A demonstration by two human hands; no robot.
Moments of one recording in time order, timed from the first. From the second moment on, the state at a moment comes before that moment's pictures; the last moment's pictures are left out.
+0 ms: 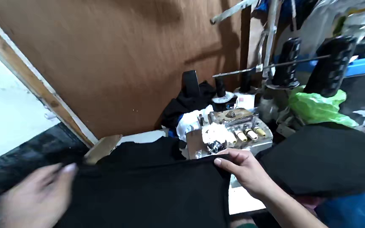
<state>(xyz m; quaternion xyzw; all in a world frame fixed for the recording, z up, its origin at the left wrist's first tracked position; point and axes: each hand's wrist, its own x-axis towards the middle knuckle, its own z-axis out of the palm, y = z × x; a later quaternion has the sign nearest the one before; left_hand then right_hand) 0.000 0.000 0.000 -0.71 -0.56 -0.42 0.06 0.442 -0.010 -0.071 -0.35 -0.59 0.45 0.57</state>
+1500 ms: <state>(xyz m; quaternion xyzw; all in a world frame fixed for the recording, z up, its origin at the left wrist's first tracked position) 0.203 0.008 -0.014 -0.87 -0.27 -0.39 -0.15 0.423 -0.037 -0.066 -0.44 -0.59 0.40 0.55</state>
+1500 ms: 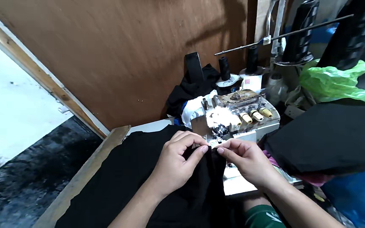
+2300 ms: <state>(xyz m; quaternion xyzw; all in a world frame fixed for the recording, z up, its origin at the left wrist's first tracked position) 0.208 -0.009 -0.009 -0.84 -0.29 -0.41 -0.21 0.408 -0.059 -0.034 -0.38 -0.65 0.34 0.56</state>
